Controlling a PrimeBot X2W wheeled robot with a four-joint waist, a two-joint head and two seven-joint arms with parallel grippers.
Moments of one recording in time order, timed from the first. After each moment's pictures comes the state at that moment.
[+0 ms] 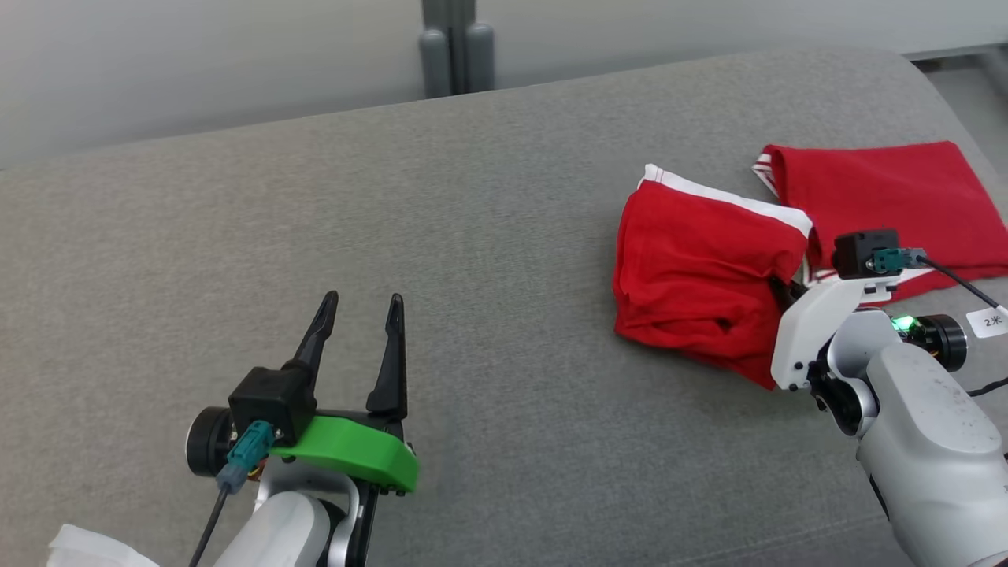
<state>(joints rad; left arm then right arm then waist) -0.24 0.25 -0.55 0.09 -0.54 0.25 -0.20 -0.58 -0.25 0.22 0.80 0.40 0.13 0.14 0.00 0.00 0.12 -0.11</state>
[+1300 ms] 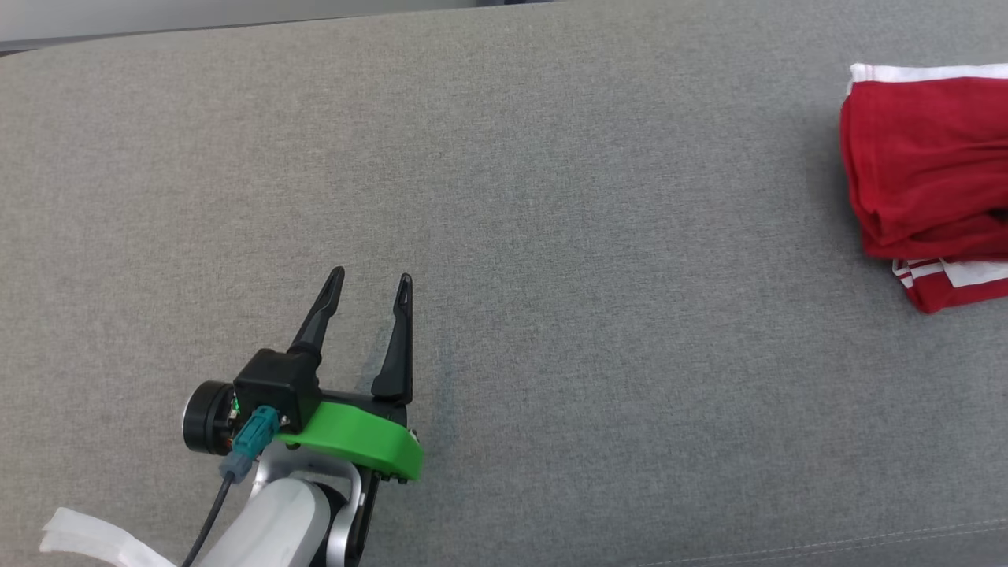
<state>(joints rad) -0.28 0.28 -0.58 0.04 -0.51 0.27 -0.18 -0.85 -0.69 0.39 0.83 0.42 0.13 0.29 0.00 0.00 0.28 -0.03</state>
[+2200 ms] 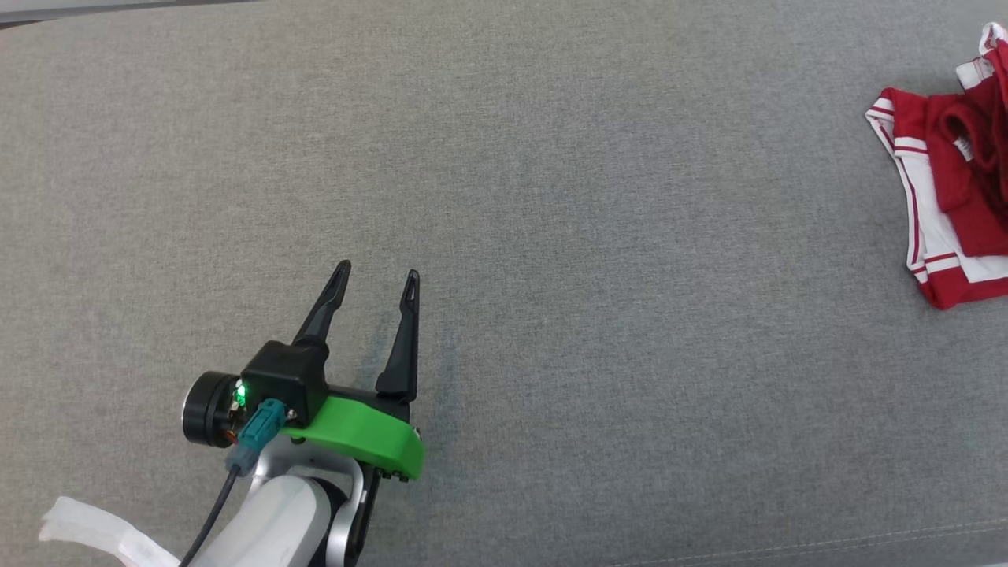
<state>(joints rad) -0.30 0.30 -0.61 0.01 -0.49 0.29 -0.13 -0.95 -0.64 0.21 1.07 0.16 0.13 0.11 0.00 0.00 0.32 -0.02</state>
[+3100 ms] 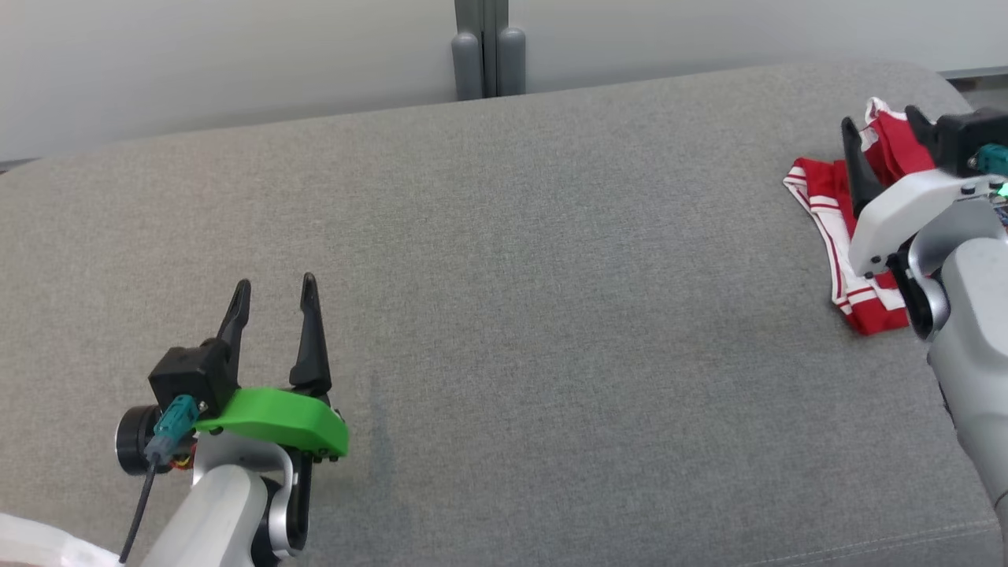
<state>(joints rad) -0.31 0.29 -0.46 0.22 -0.61 0.26 -0.24 -0.80 -0.37 0.21 0.87 0.24 0.13 -0.16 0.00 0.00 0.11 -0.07</state>
